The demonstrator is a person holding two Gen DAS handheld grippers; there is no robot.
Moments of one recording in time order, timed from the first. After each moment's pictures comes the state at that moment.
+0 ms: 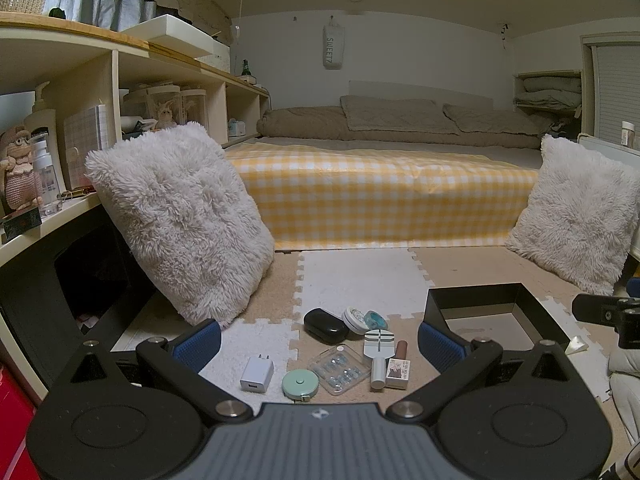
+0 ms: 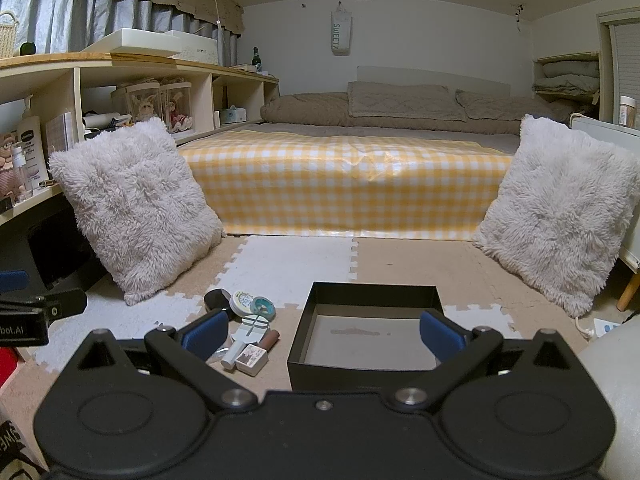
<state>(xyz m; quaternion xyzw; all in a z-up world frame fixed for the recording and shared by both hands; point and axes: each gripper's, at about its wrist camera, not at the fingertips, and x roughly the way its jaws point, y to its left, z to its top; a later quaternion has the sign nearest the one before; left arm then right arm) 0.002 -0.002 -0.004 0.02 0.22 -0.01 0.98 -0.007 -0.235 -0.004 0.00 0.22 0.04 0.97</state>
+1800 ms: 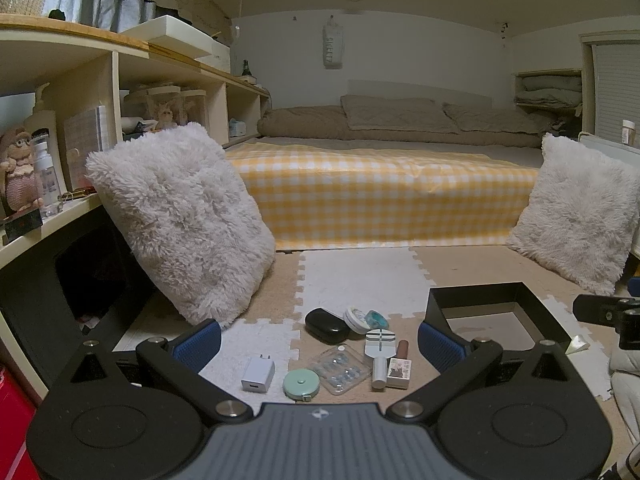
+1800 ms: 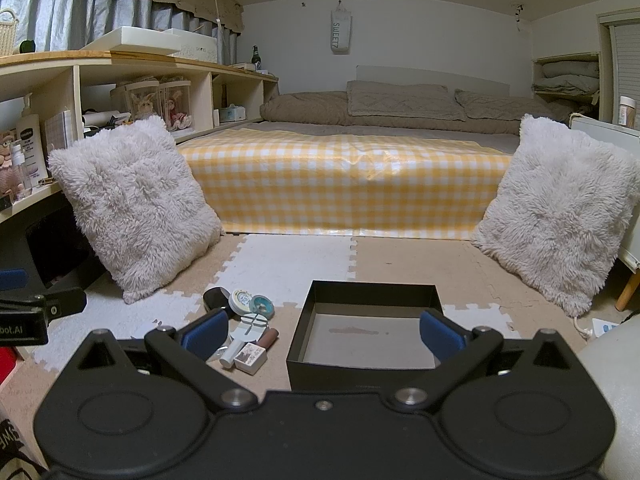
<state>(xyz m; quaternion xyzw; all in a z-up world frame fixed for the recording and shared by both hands) 0.001 -0.003 -0.001 0.03 0.22 0.00 0.98 -0.008 -0.232 -0.001 0.00 0.22 0.04 0.97</state>
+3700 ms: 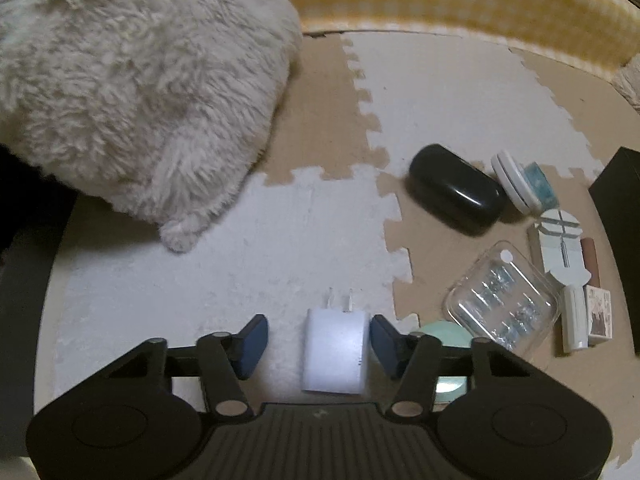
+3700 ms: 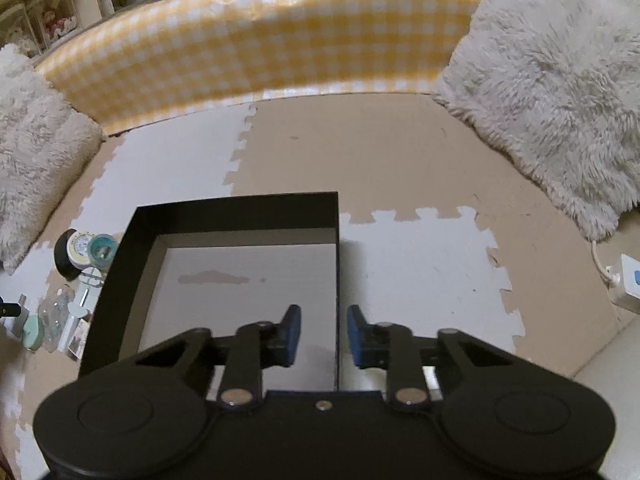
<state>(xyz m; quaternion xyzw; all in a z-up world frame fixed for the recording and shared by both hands) 0.264 0.087 -0.147 0.06 0.53 -0.01 0.84 0.201 -0.367 -0.096 0.04 0.46 -0.01 0.89</state>
